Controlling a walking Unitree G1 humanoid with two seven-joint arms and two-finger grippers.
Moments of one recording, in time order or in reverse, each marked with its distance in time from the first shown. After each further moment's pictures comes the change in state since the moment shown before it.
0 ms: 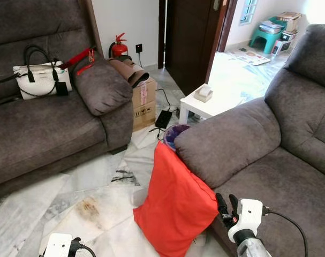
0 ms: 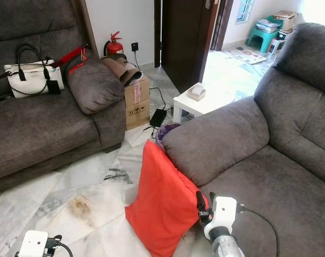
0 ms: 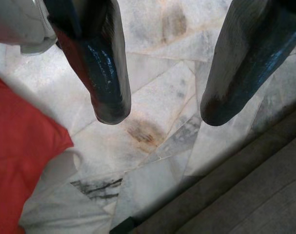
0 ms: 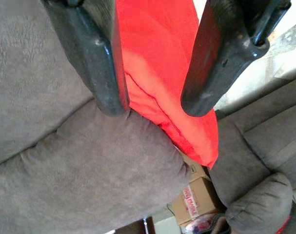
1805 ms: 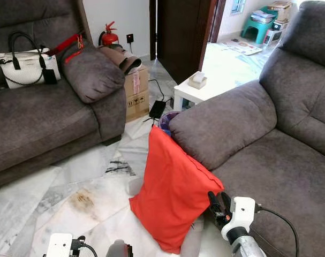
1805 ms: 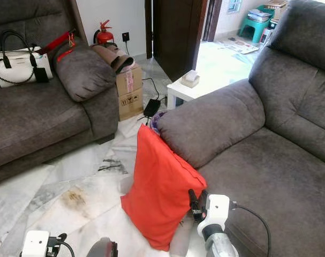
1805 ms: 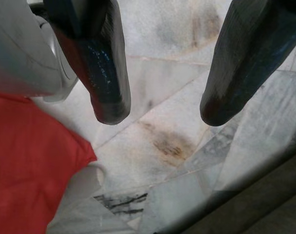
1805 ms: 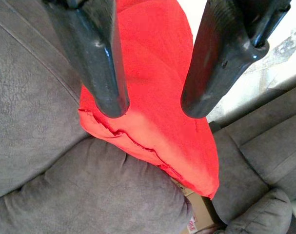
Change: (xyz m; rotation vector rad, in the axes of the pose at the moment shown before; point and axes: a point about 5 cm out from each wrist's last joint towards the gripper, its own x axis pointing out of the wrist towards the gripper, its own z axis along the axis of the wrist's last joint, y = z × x) left arm 0.009 -0.006 -0.013 -0.070 0.009 -0.063; right arm 0.005 0.014 0.000 0.026 0.001 0.057
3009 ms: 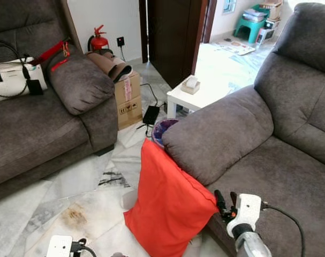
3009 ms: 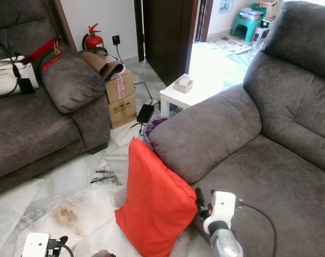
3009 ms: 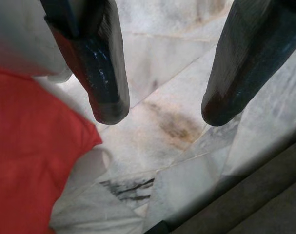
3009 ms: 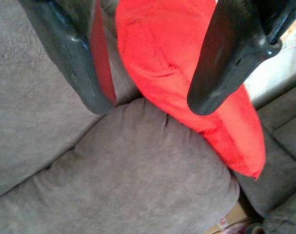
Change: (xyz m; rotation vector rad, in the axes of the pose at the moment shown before) left arm -0.002 0.004 -0.006 -0.006 0.018 -0.001; right arm 0.010 -0.015 0.004 -0.008 0.037 -0.063
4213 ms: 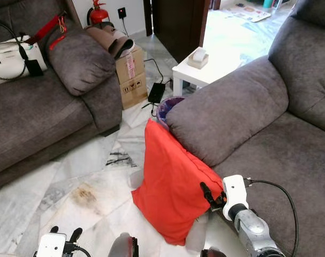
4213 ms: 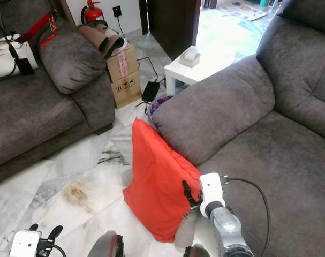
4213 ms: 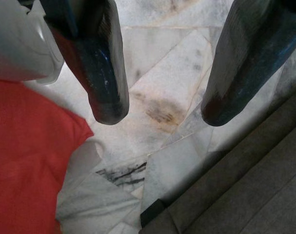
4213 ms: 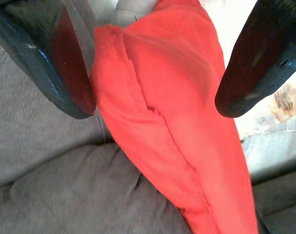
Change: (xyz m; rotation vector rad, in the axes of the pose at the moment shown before) left arm -0.033 0.006 0.036 0.058 -0.211 -0.013; right arm 0.027 0.000 0.027 -0.291 0.091 0.119
